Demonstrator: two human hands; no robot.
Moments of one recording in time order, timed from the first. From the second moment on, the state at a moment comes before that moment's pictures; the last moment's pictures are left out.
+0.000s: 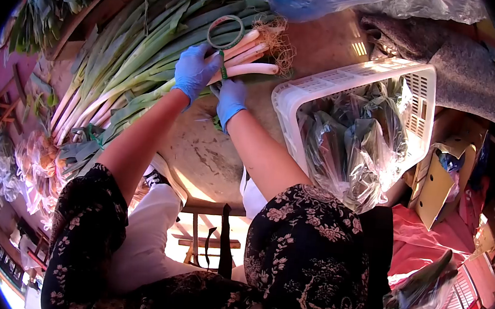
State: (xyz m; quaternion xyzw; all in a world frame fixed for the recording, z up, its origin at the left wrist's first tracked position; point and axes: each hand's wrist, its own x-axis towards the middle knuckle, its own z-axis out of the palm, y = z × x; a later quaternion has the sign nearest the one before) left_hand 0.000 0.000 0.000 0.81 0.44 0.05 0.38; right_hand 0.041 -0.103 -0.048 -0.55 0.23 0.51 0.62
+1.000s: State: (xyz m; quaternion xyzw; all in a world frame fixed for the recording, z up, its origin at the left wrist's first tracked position) left_hand -0.056 0.075 0.144 0.48 0.38 0.01 0.79; right_hand 0.035 -0.055 0.079 -0.49 -0.10 0.52 0.70
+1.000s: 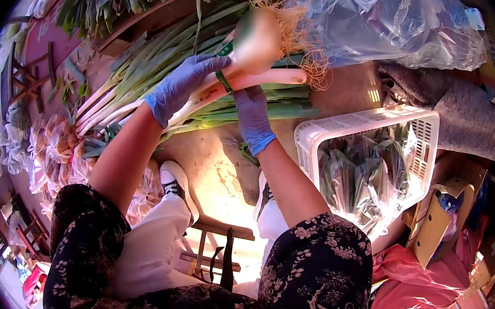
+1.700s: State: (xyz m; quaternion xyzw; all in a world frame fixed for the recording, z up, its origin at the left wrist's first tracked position) left_hand -0.077 0.097 0.099 0.26 0.24 -0.21 0.91; right_hand 0.078 -0.076 0.091 -0.62 -0.58 0.37 0.39
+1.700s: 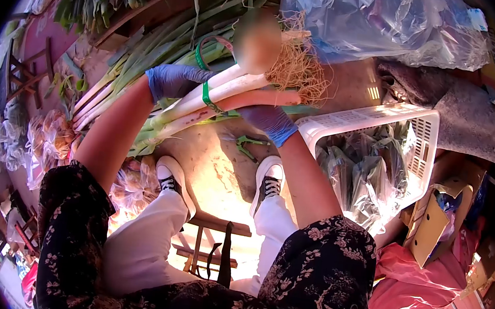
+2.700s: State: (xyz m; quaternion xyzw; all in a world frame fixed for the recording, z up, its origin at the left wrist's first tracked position) left_hand -0.079 0.070 0.088 0.27 0.15 -0.18 0.94; right_hand 0.131 -0.109 0.096 -0.42 -0.25 0.70 0.52
